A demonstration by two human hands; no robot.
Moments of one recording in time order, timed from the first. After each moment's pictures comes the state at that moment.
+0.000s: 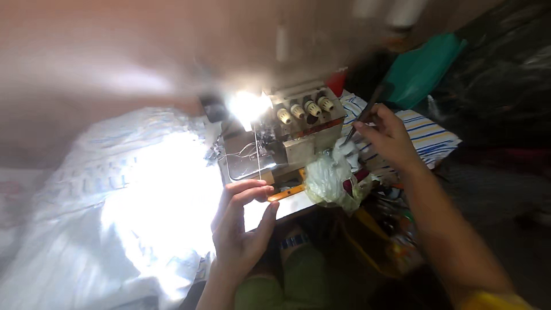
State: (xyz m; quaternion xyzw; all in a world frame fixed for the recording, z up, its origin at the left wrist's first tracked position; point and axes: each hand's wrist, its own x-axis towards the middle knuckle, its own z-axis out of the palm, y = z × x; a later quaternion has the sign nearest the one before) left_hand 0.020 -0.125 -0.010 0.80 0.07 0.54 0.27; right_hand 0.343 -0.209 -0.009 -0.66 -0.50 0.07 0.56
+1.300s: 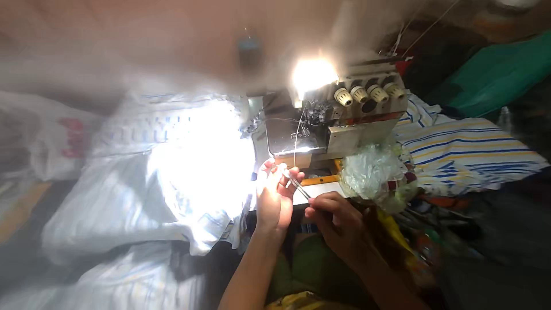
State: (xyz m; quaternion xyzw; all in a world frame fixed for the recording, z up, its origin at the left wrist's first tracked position) left_hand 0.038 -0.134 -0.020 0.20 0.33 0.55 0.74; right_hand 0.136 -0.208 -0.096 -0.43 -0.62 0.04 0.66
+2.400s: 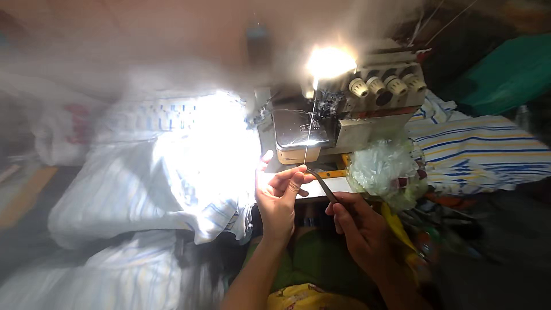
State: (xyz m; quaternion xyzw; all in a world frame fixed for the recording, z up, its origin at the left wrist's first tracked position) left_hand 0.022 -0.152 -0.040 0.44 0.27 0.60 0.61; right_hand 0.138 -0.239 -0.081 -0.52 -0.57 0.15 0.62
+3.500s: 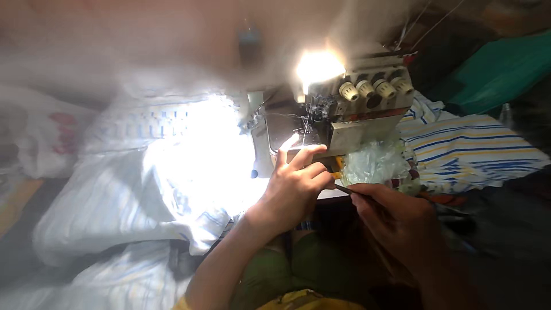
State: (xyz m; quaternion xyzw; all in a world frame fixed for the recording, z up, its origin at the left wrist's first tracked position) left_hand 0.021 -0.106 -0.008 0.94 0.08 0.32 0.06; right_hand 0.187 -0.247 -0.029 -0.62 -0.65 -0.09 0.42
